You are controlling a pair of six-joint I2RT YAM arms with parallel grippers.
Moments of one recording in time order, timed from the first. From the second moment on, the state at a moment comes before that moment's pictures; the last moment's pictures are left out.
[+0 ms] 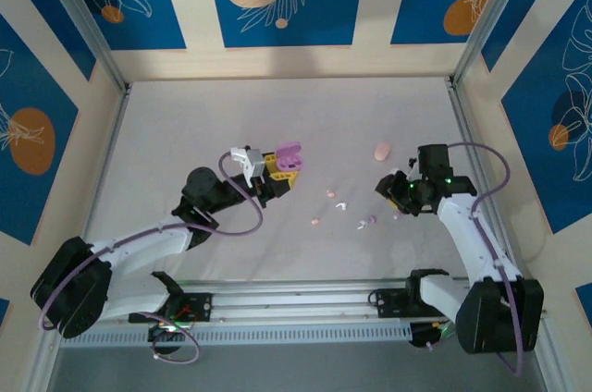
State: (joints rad) left arm -0.71 1.19 0.52 0.85 0.49 -0.17; right arm 0.02 1.07 0.75 -0.82 -0.38 0.66
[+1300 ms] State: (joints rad) left arm -0.71 1.11 0.52 0.72 0.49 -0.15; right arm -0.17 1.38 0.70 -0.68 -0.26 0.63
